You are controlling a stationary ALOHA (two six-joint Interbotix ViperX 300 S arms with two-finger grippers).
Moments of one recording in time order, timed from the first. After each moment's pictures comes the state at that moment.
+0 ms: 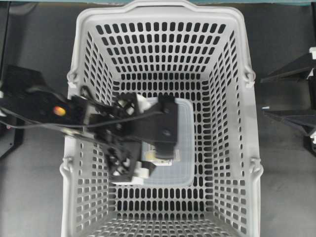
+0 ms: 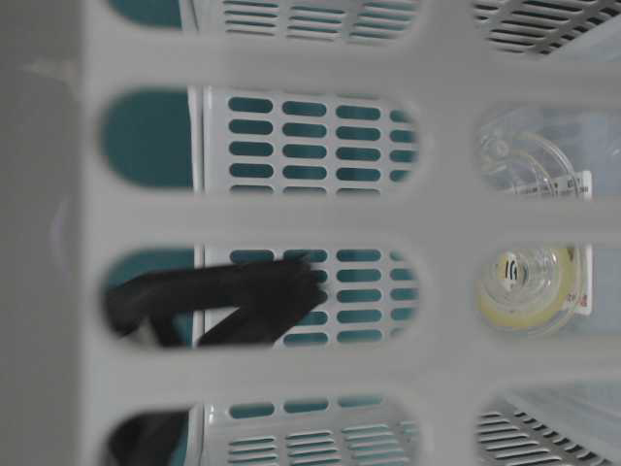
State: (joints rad) left arm -0.17 0.01 0.16 0.04 0.83 -0.18; right arm -0.02 -0.98 1.10 0.02 0.07 0.03
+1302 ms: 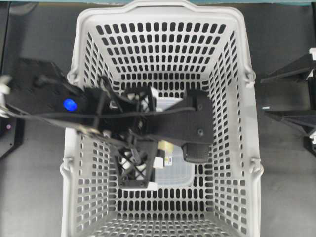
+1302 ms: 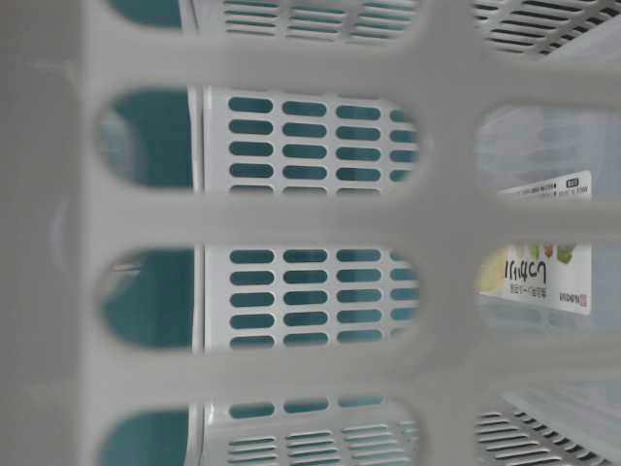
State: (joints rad) left arm -0.18 0.11 -0.30 0.04 1.32 -0.17; right arm -0.02 -0.98 1.12 0.02 0.02 0.03
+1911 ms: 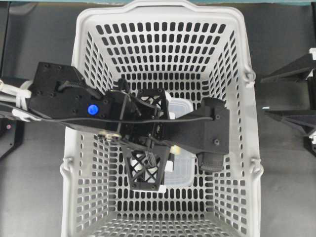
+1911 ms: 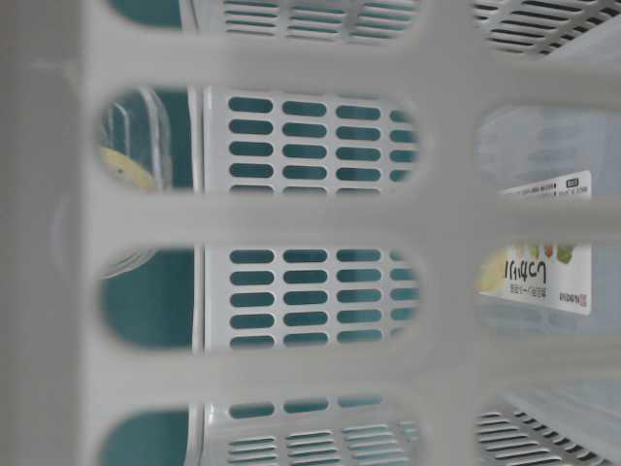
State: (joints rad) left arm -0.18 0.18 -0.33 0.04 1.33 -0.13; right arm -0.02 -0.98 1.13 0.02 0.00 0.03
